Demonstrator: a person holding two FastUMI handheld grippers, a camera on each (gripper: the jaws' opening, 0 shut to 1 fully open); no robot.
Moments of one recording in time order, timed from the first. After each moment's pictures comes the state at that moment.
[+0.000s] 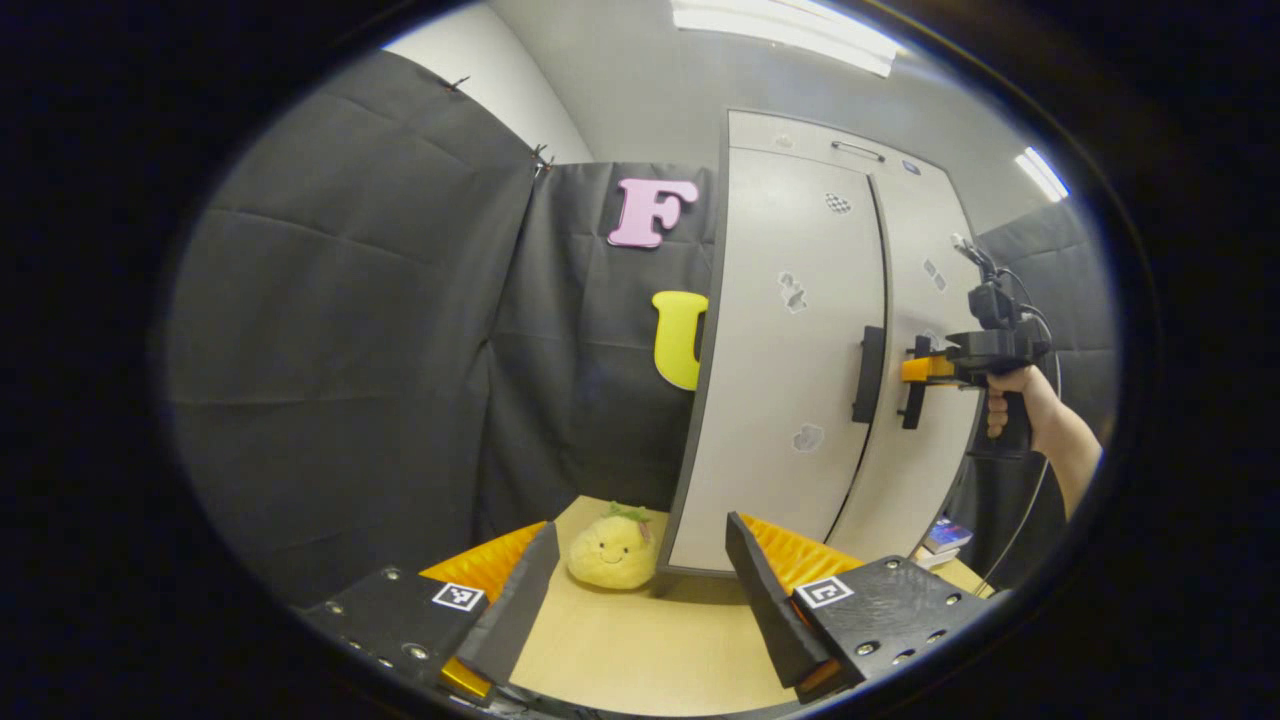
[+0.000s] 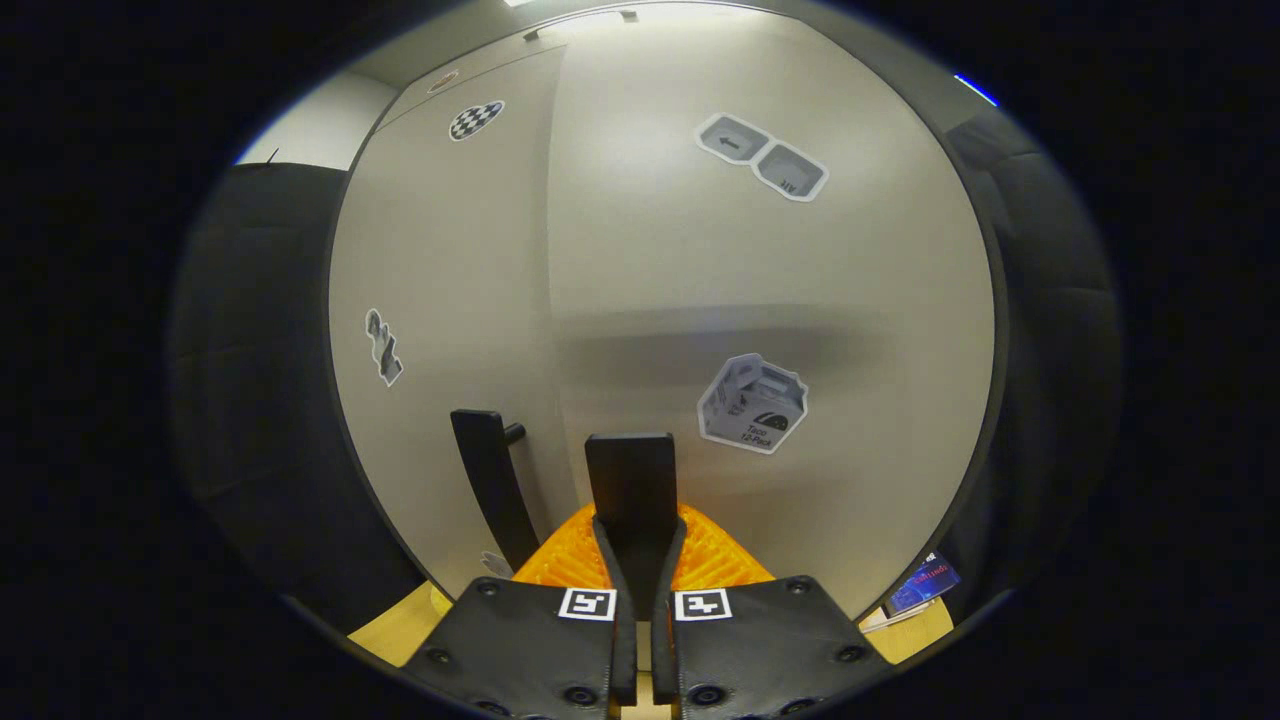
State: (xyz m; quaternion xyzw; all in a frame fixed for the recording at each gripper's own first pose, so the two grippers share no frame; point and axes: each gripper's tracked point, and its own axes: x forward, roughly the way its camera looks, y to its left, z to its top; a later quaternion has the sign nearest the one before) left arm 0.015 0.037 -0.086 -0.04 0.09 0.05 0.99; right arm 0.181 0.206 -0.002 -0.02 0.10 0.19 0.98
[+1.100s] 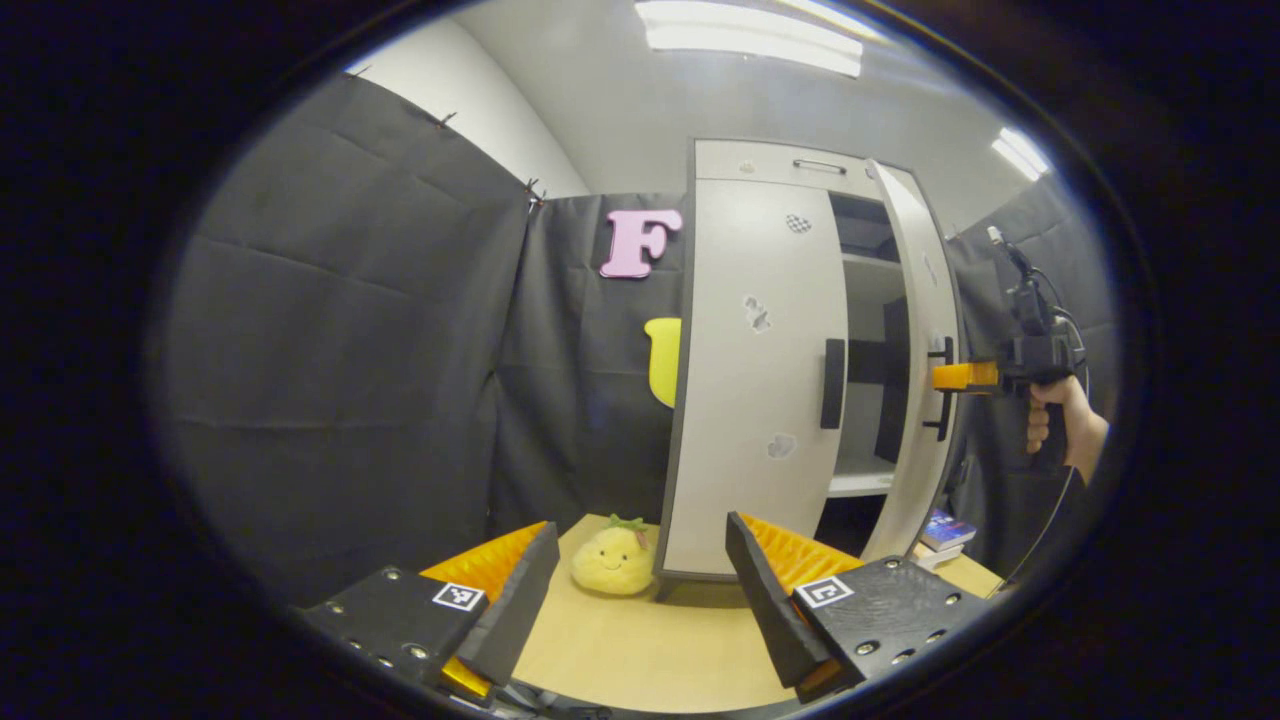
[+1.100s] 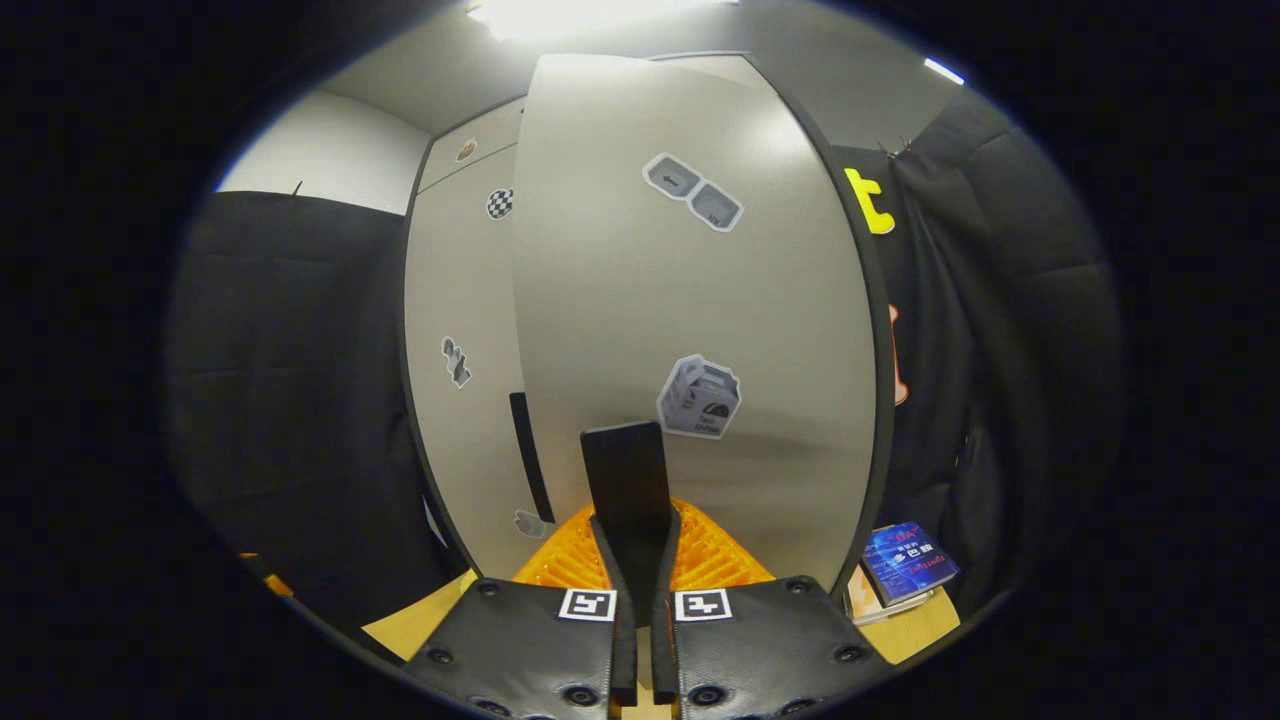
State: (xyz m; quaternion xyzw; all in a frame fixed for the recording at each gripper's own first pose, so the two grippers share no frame) left arm 0.011 0.023 -0.060 0.00 0.04 0.05 1.00; right arm 0.096 0.136 0.007 0.00 0.06 0.22 0.97
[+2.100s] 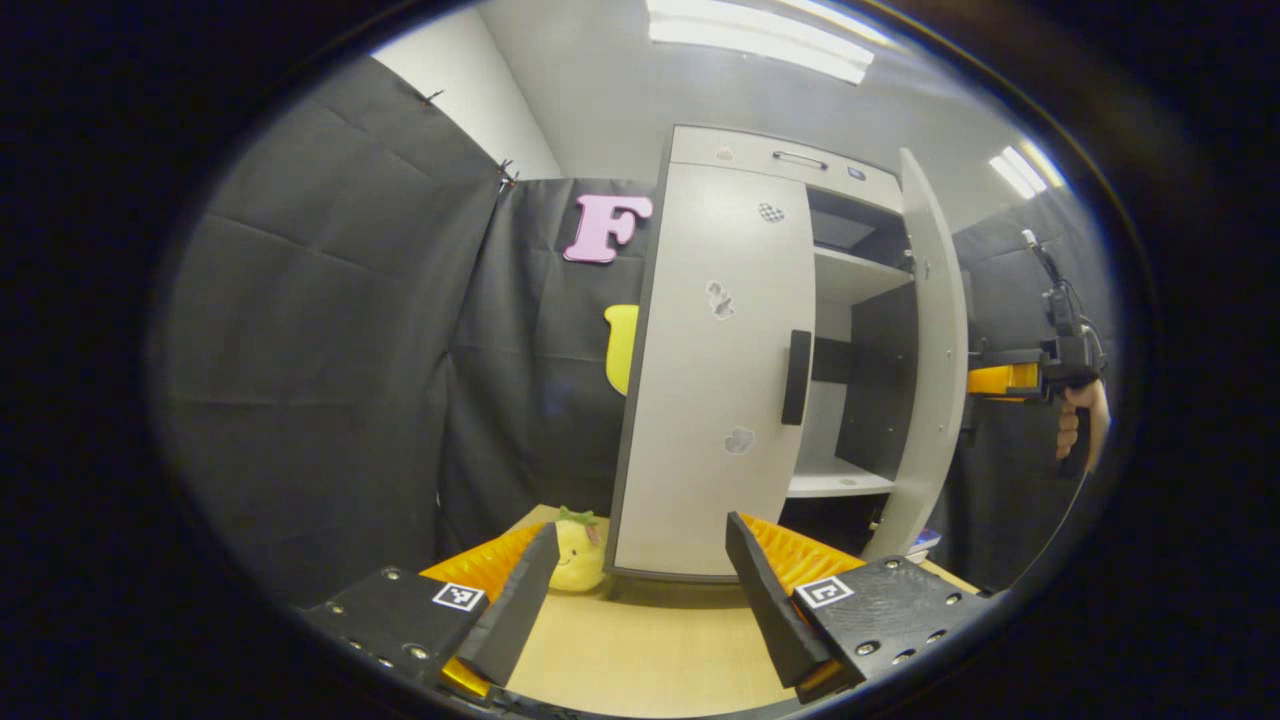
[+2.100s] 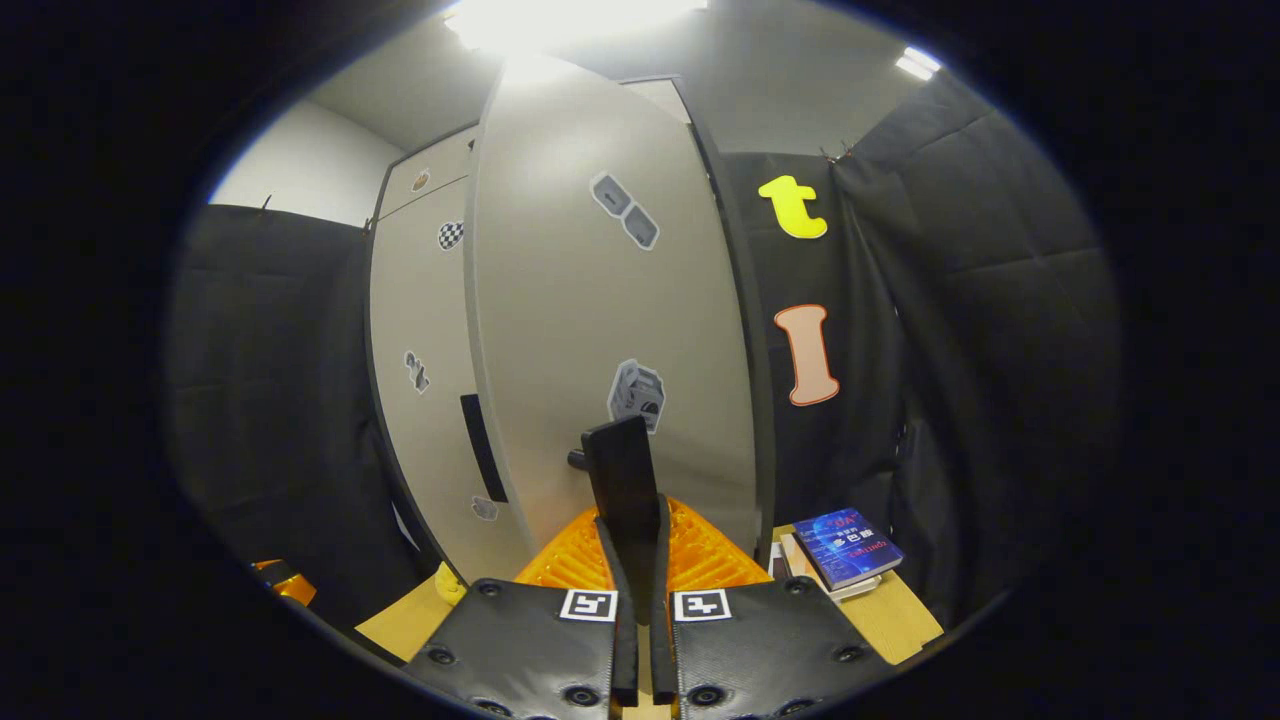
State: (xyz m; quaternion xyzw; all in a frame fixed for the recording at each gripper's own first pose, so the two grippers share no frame) left arm 0.031 -0.008 -0.078 -0.03 0.05 -0.01 1.00; right arm 0.053 0.051 0.014 0.02 0.06 0.14 0.99
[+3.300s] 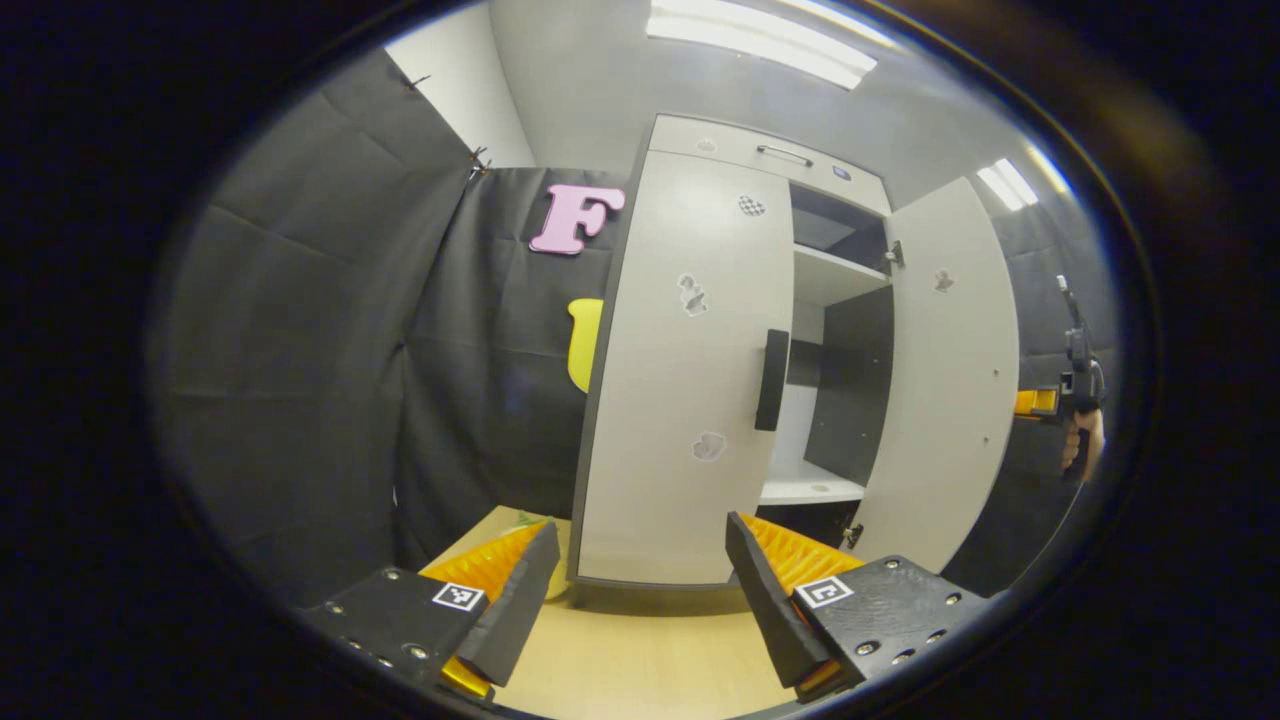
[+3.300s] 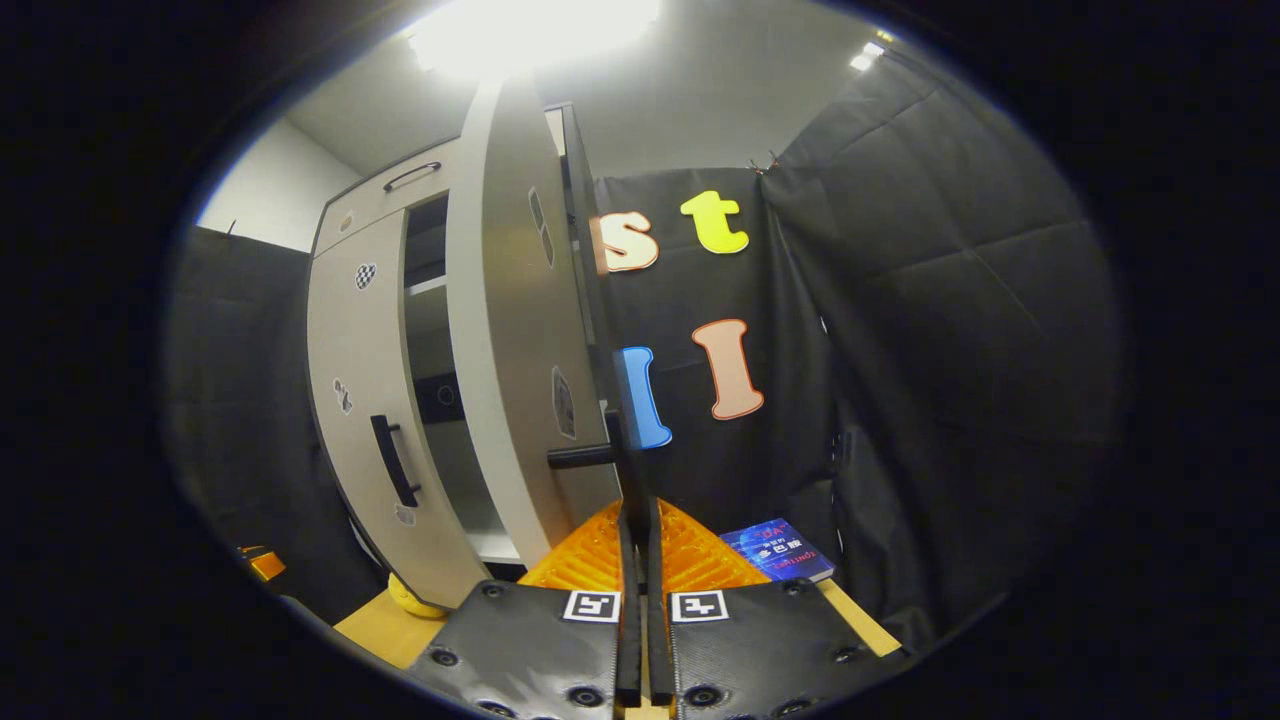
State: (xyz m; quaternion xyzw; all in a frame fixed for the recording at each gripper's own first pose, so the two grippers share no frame) left arm 0.061 -0.025 -0.077 -0.04 0.06 -0.07 1.00; right arm 0.061 -0.069 0.016 0.05 0.03 0.09 0.99
